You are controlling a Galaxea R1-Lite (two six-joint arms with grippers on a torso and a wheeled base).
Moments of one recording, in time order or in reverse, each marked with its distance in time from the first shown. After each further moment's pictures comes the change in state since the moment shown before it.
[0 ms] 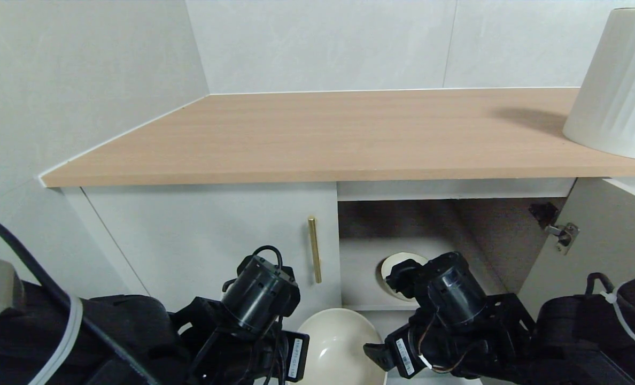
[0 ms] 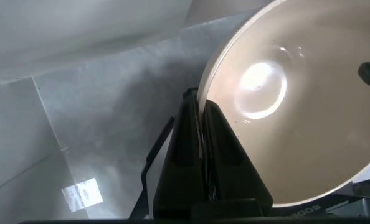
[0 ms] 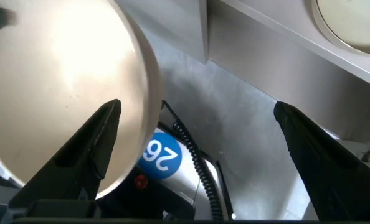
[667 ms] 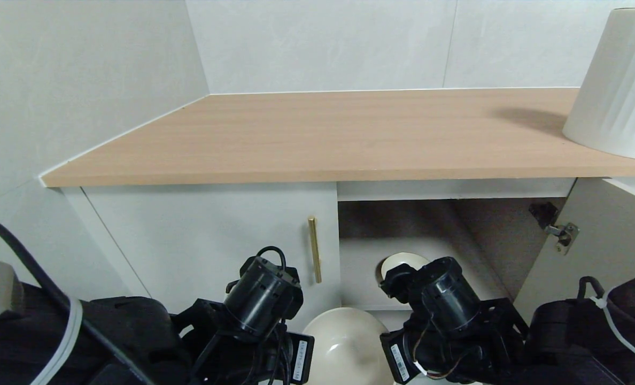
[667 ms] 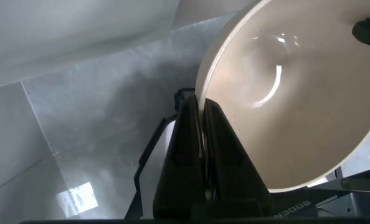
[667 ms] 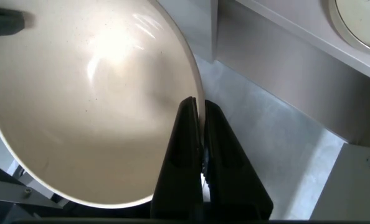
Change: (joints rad) left arm 0.000 0.000 0.001 -0.003 -0.005 0.000; right arm 0.000 0.015 0.002 -0.006 -0.001 0.001
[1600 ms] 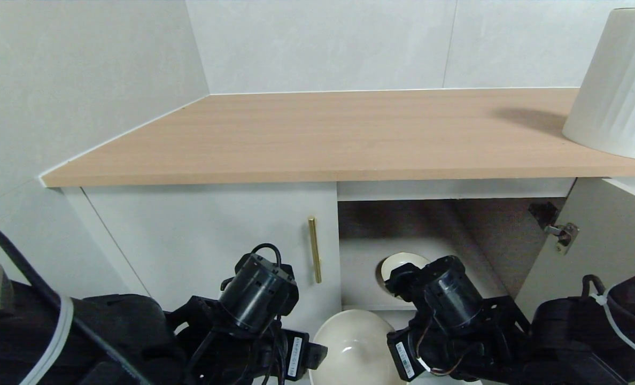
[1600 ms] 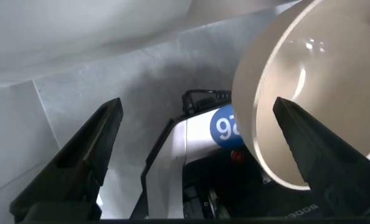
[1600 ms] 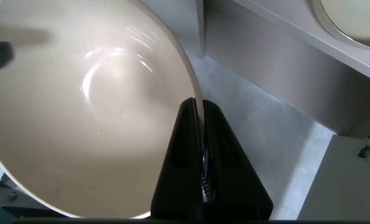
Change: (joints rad) left arm 0.000 -0.015 -0.003 0.006 0.009 0.003; right arm -0.003 0.001 0.001 0.009 -0.007 -0.003
